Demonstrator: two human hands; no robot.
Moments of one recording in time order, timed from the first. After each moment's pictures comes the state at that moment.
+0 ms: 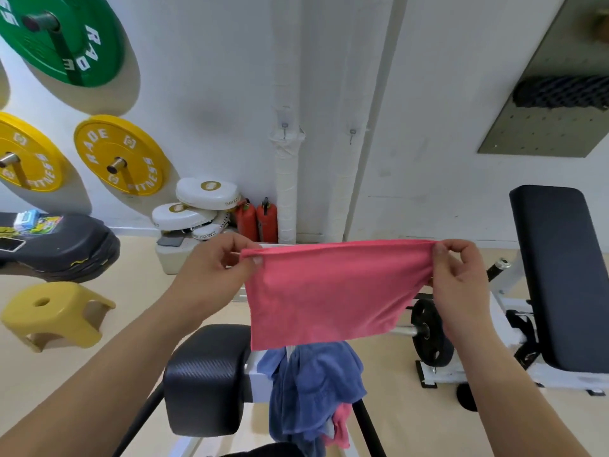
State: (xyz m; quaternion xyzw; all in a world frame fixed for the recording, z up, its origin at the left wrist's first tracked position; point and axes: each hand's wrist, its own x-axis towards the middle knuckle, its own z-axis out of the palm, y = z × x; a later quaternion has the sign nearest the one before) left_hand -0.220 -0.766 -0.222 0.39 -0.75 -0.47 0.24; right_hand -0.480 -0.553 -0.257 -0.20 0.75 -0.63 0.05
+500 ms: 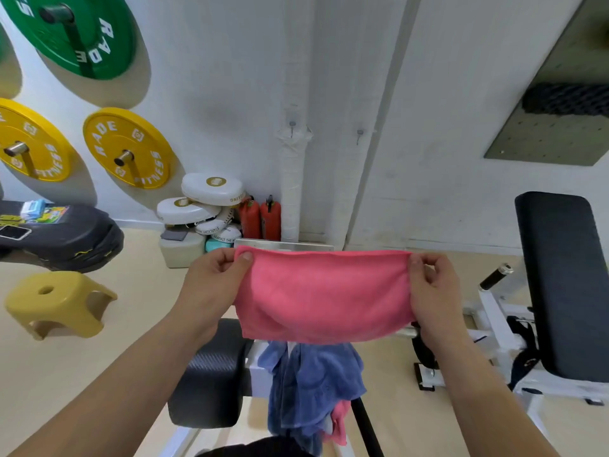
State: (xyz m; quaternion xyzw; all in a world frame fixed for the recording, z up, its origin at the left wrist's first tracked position) left_hand -0.217 -0.765 -0.262 0.48 -0.57 -0.59 0.30; right_hand -0.461 -0.572 -0.281 -0.18 0.77 -0.61 0.09
